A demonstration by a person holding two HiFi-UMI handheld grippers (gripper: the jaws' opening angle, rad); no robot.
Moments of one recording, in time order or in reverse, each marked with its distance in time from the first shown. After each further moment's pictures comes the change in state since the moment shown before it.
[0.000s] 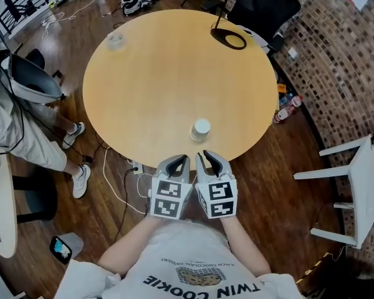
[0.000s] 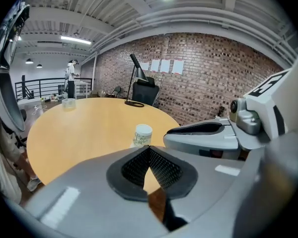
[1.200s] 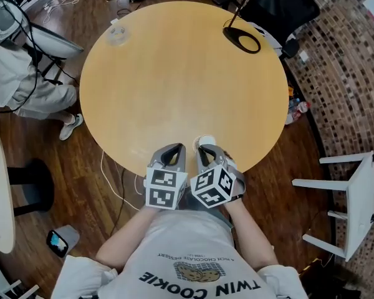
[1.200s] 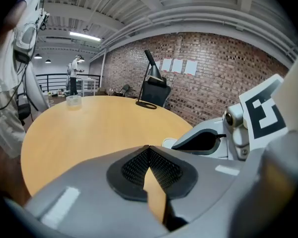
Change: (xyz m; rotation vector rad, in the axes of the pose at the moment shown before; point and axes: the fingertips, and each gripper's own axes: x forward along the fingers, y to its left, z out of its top) left arm 0.069 0.073 0.038 -0.086 0.010 0.058; right arm 0.101 -0.030 -0.002 -0.534 0.333 0.104
